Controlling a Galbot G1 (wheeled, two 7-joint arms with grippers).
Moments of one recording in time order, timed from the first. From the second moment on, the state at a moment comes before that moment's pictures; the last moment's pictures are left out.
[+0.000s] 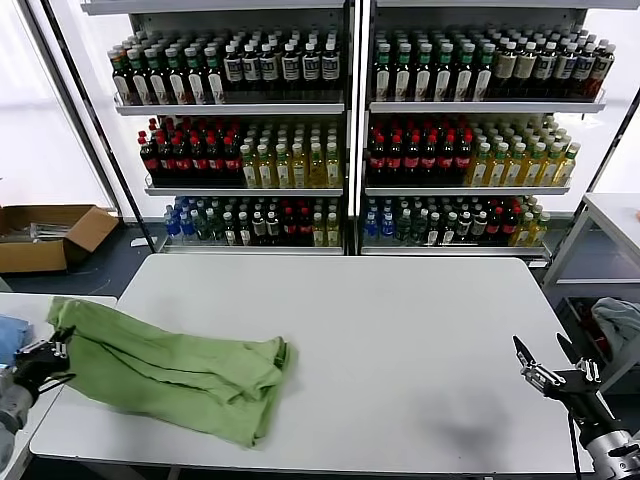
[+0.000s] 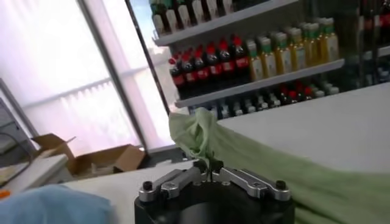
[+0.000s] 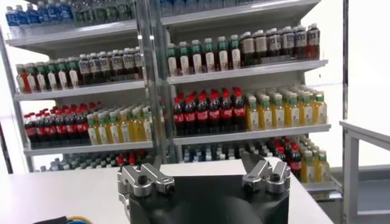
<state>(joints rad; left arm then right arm) 1.48 -0.80 -0.94 -1.76 -0.52 0.32 0.08 -1.67 1.15 0.99 2.07 0.67 -0.13 -0.25</state>
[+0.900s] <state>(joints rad) 1.51 -1.08 -0.67 -2.15 -0.44 0.42 0.00 -1.70 1.17 0.99 2.09 0.65 -0.13 -0.25</state>
